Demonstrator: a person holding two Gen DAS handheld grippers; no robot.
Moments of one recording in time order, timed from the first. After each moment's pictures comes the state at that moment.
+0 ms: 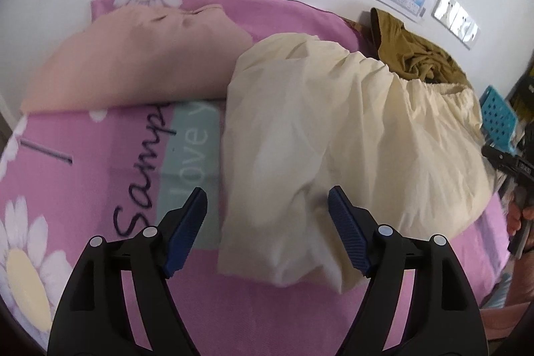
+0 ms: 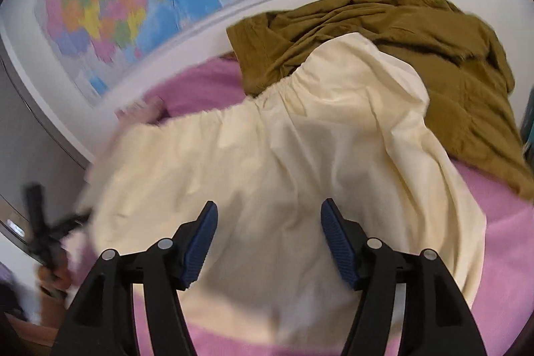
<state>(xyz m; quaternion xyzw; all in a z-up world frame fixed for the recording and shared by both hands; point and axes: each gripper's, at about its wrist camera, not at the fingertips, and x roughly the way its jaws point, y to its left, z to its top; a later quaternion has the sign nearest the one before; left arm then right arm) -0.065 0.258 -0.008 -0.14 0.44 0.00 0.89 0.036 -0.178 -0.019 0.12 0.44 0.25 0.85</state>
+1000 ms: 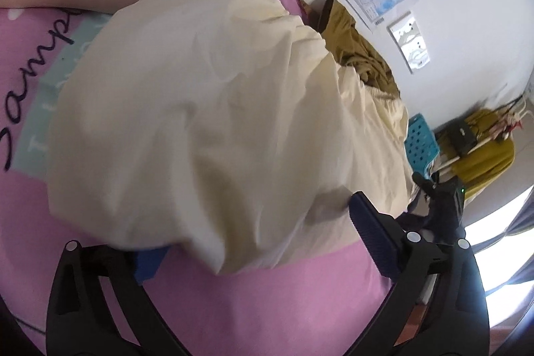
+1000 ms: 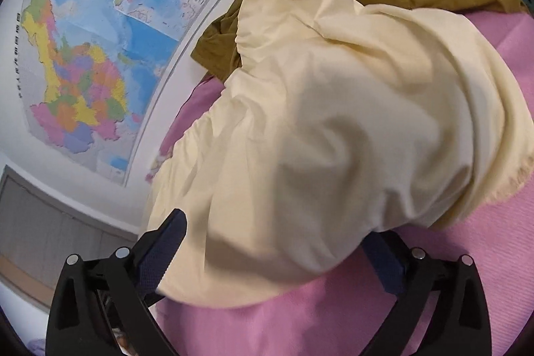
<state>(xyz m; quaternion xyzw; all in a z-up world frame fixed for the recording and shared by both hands) -0.057 0.227 -0.042 -0.33 0.44 -0.14 0.82 0.007 -0.196 -0.064 0.35 0.45 0.20 0.80</state>
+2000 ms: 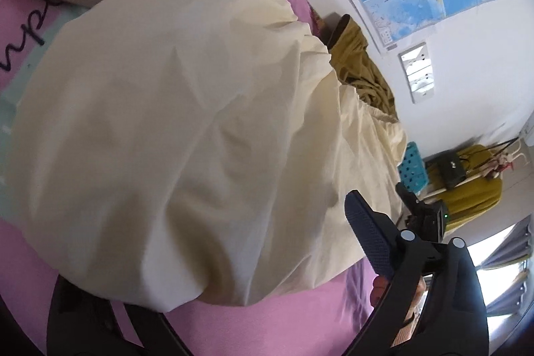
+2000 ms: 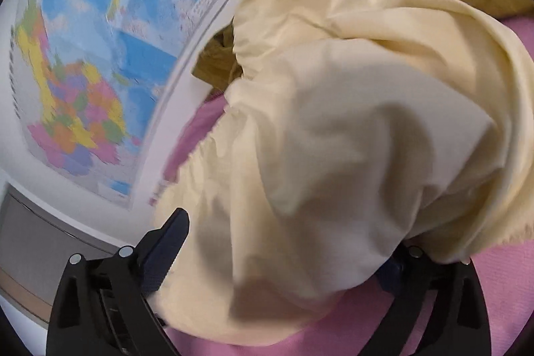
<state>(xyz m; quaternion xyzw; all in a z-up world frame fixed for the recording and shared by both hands) -0.032 0.230 -0.049 -0.39 0.45 -0.12 0.80 0.050 -0.168 -0.071 0.36 0.42 0.20 0.81</state>
